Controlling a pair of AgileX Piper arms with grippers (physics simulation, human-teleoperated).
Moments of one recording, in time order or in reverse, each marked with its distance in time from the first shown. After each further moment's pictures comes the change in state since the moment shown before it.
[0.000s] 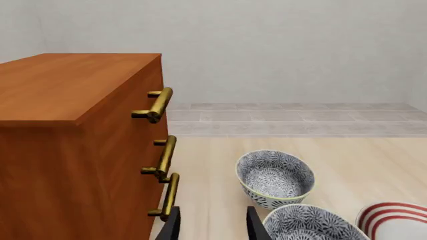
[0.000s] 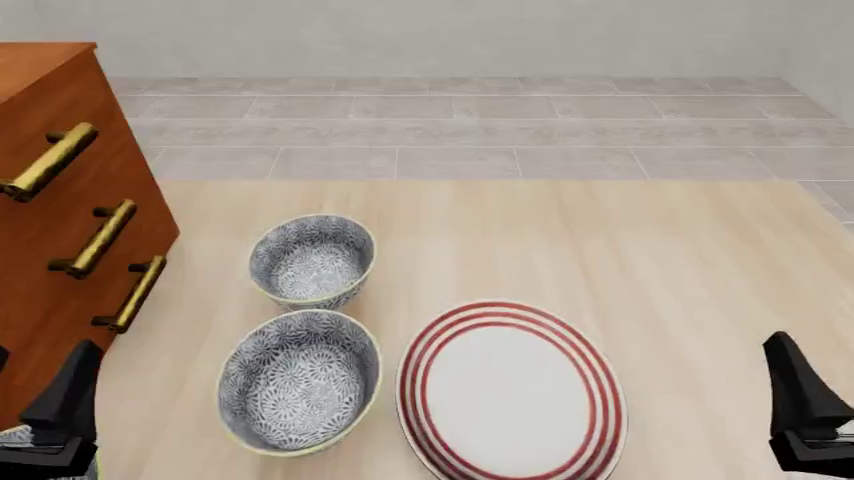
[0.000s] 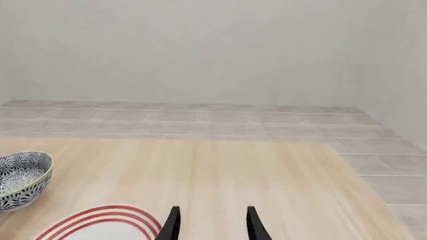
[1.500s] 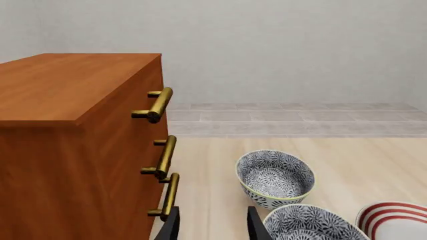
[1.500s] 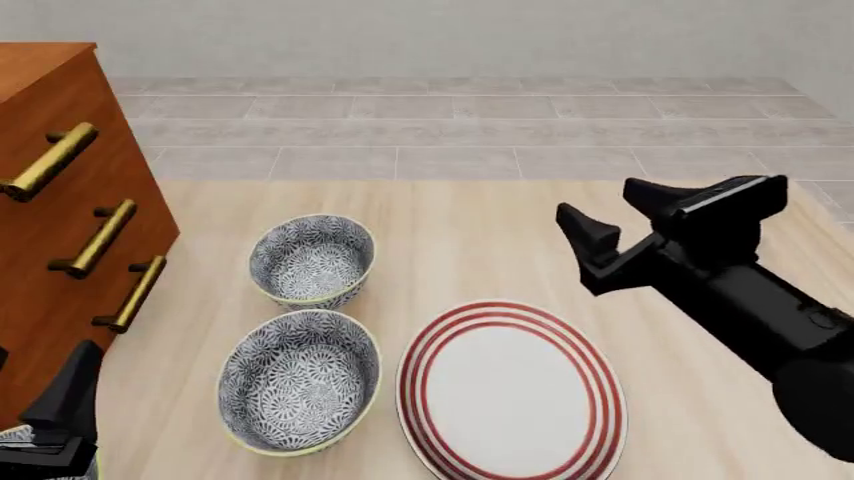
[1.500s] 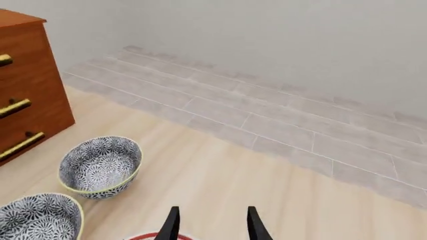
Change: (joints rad) left arm 0.000 0.000 0.000 0.000 0.000; right arm 0.426 1.067 -0.427 -0.465 -0.055
